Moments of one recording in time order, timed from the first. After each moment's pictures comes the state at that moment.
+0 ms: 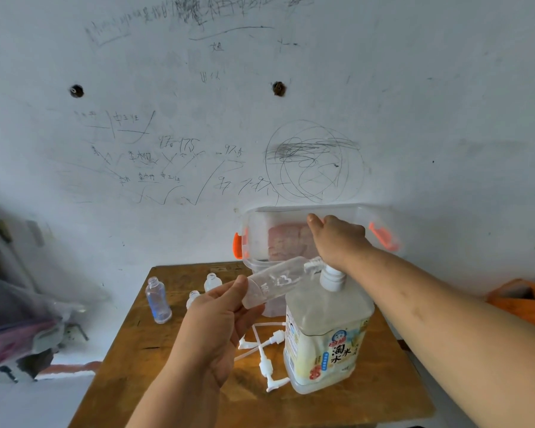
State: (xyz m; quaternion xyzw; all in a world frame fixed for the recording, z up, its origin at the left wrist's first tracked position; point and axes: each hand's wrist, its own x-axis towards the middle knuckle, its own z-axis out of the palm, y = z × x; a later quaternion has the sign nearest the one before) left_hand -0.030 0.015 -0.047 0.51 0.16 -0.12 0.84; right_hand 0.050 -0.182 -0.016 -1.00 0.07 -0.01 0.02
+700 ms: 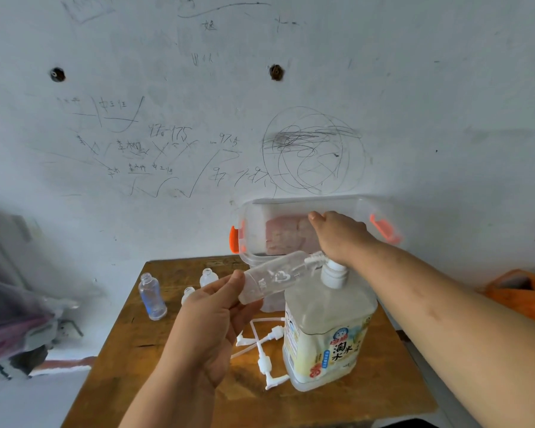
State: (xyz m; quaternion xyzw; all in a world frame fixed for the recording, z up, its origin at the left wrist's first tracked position) left_hand -0.021 0.016 -0.051 0.50 0.15 -0.13 0.85; right_hand 0.045 -0.179 -0.007 -0.99 0.08 0.01 0.06
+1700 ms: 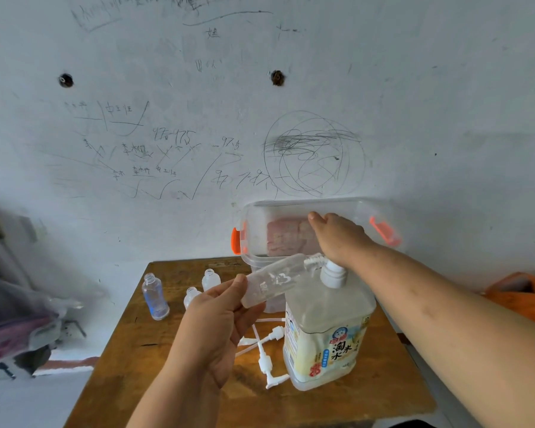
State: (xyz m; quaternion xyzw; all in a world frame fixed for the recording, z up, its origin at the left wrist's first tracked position) left_hand -0.028 0.013 -0.050 0.50 0.16 -0.12 0.84; right_hand 0.031 -0.175 -0.001 -0.99 0.08 0.00 0.12
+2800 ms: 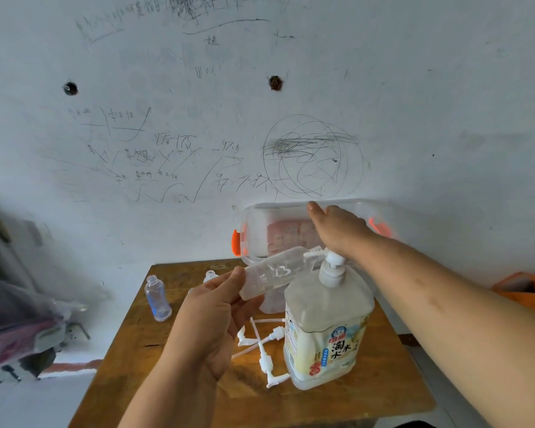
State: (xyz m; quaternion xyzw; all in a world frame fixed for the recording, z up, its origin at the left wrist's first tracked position) left_hand -0.030 0.014 -0.041 0.50 0.13 -0.10 0.85; right_hand 0.031 -0.178 0.013 -0.99 0.07 -0.01 0.12
